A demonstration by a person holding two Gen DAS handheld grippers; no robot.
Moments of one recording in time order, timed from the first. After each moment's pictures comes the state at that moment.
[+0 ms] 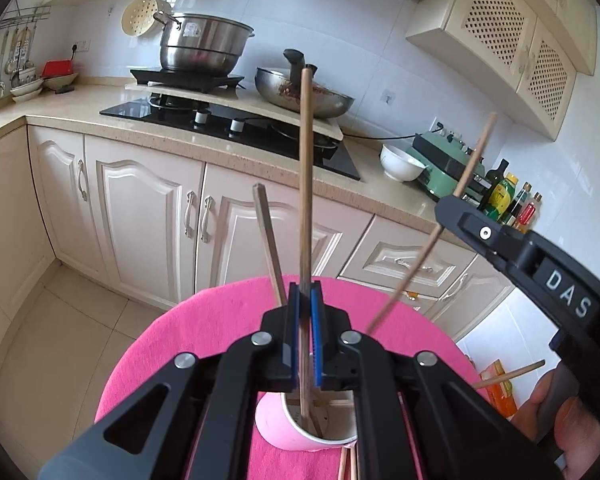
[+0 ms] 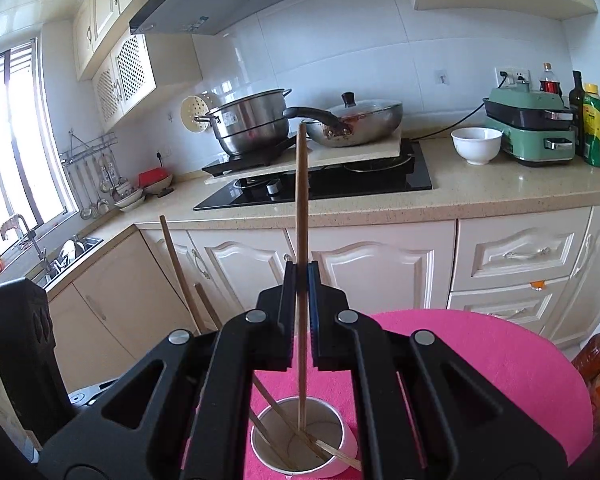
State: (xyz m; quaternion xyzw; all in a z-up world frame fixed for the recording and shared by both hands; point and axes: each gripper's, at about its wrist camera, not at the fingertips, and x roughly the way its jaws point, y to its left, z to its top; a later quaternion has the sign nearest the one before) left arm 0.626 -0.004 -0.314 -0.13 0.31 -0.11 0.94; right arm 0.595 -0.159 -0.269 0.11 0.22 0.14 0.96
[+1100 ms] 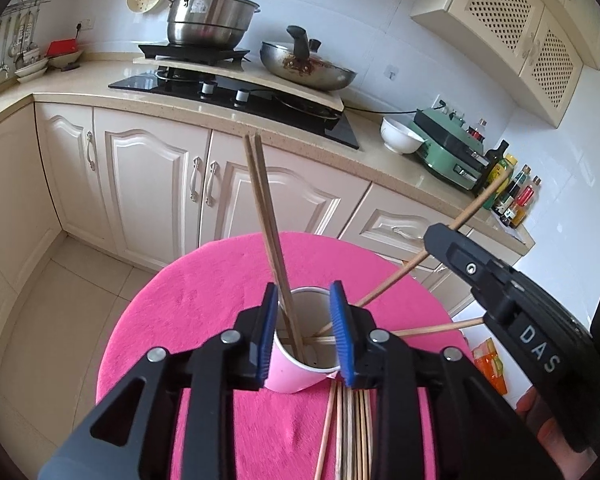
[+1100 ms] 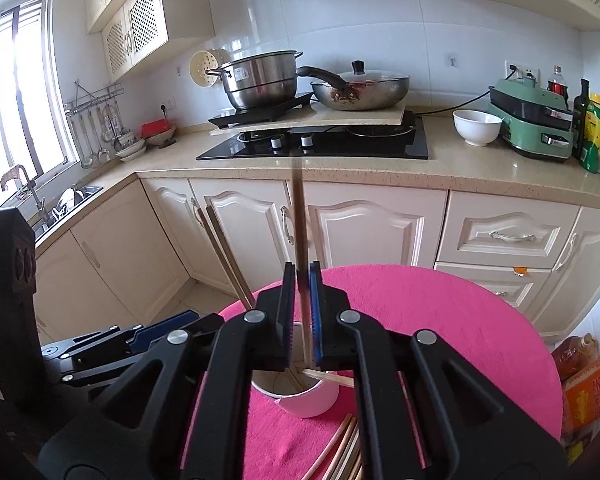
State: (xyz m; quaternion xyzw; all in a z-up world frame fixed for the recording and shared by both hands) left arm 0.584 -0.007 -0.307 -0.13 0.36 -0.10 0.92; right arm 0.551 -0.155 -0.272 0.05 0.28 0.15 0.95
